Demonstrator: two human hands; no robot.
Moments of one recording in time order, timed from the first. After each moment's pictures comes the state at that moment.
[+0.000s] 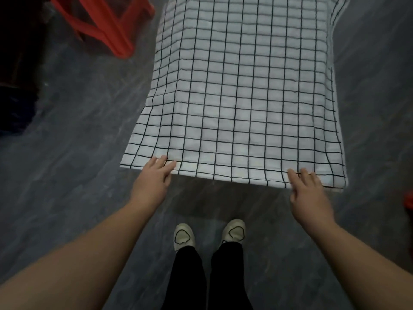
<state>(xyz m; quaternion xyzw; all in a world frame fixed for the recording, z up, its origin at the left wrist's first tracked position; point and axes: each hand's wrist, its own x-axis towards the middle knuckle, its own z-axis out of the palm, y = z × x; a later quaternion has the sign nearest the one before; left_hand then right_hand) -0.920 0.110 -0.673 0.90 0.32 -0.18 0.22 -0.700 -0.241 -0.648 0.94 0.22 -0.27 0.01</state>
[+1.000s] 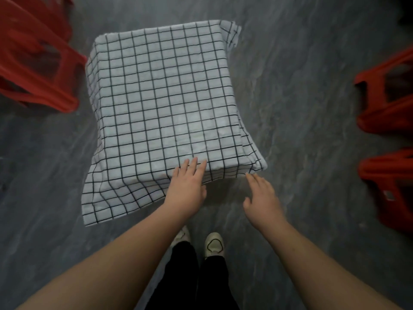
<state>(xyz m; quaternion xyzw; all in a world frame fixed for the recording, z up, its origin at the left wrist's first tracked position) -0.684 -0.057 -0.595 0.95 0.12 -0.23 0.16 -0.632 -0.271 -0.592 0.92 0.11 -0.34 -0.16</state>
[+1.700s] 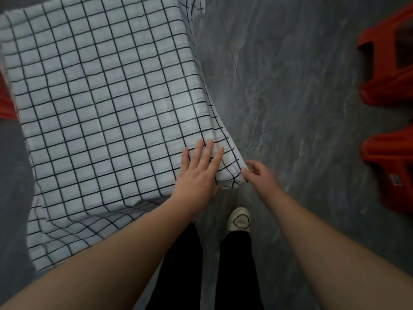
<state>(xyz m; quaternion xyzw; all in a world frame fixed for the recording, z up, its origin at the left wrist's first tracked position) -0.564 -0.115 -0.699 0.97 -0.04 -0.21 0.10 -0.507 -0.305 -0.708 0.77 -0.20 -0.39 -0.45</state>
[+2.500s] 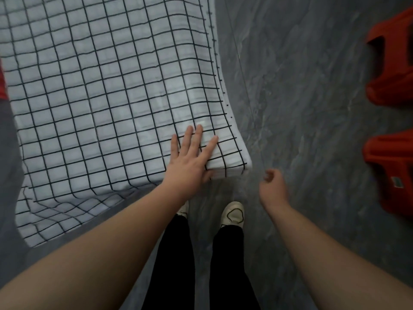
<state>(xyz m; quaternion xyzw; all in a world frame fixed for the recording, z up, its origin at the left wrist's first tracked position) -0.564 -0.126 -0.714 0.97 0.00 -0.21 0.08 -0.535 -0.359 -0.741 0.86 -0.27 -0.32 -0.29</state>
